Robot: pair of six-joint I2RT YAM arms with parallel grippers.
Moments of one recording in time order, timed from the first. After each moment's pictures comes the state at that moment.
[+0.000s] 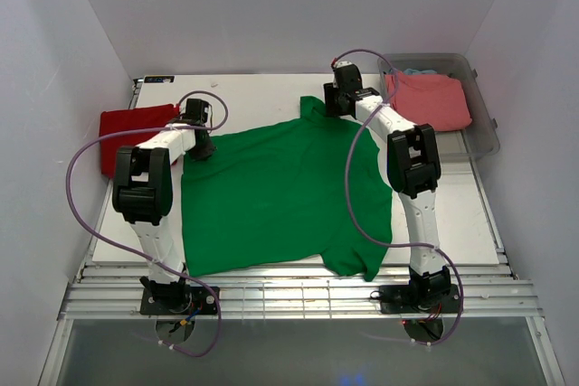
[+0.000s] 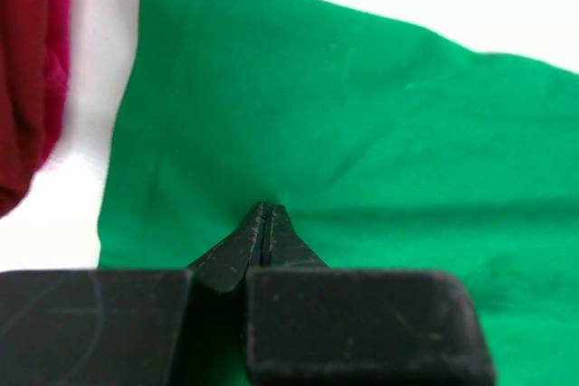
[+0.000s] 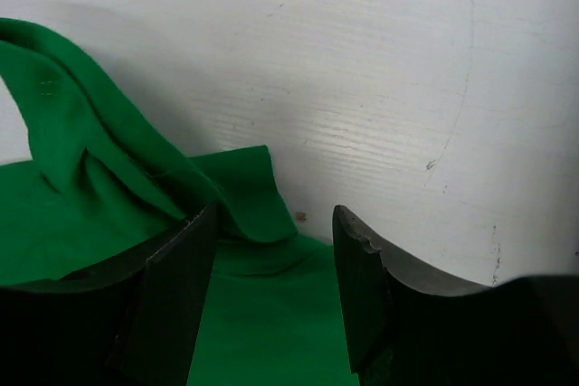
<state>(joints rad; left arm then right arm) -0.10 1.93 1.30 -0.44 -0.24 -0.45 0.36 2.34 1.96 -0.37 0.13 0.10</state>
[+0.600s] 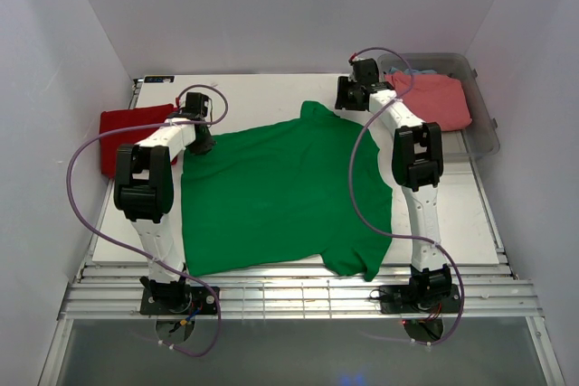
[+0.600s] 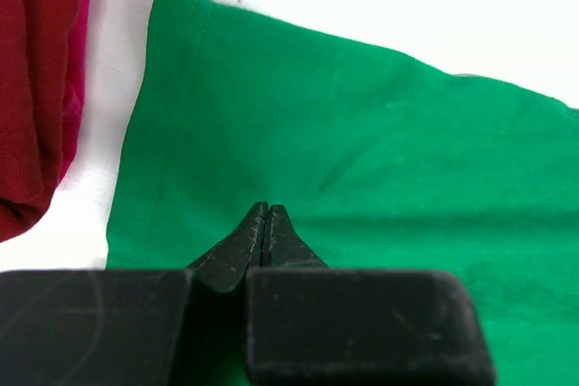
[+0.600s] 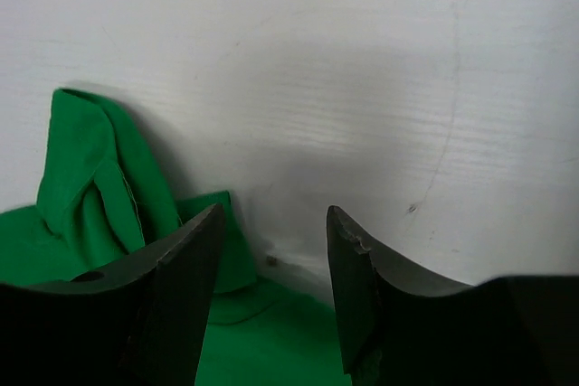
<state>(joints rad) -0.10 1.96 1.39 -0.50 -0.26 -0.44 0.26 2.46 2.14 -0.42 -0.06 0.21</state>
